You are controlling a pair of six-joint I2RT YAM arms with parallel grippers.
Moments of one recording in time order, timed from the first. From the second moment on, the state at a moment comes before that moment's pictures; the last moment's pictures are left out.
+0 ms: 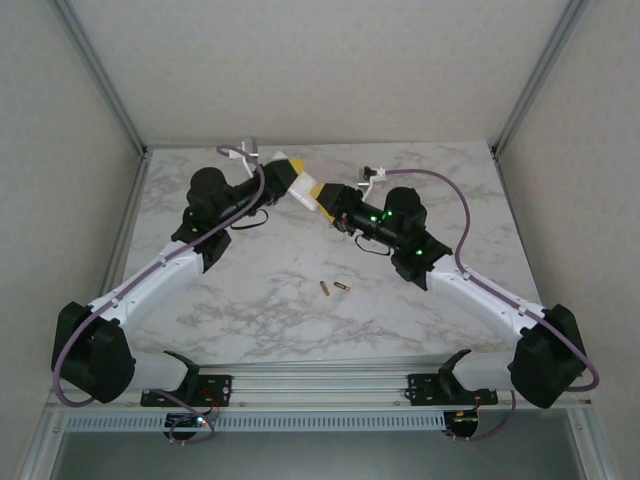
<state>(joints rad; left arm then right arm) -0.42 1.34 1.01 0.42 0.51 -1.14 0.69 1.31 0.96 0.34 -0.38 1.25</state>
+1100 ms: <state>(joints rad) -0.35 1.29 0.96 0.17 0.35 -1.14 0.64 1.26 0.79 0.27 -0.39 1.17</state>
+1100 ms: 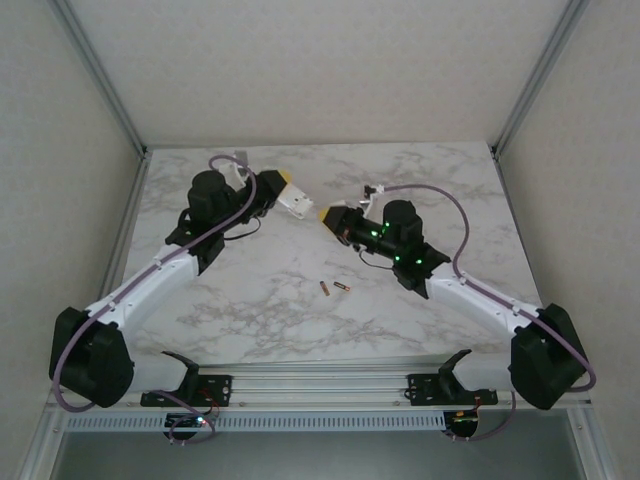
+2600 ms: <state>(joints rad) -0.53 1.22 0.61 0.44 0.04 -1.20 0.76 1.40 1.12 -0.20 -0.25 -0.08</state>
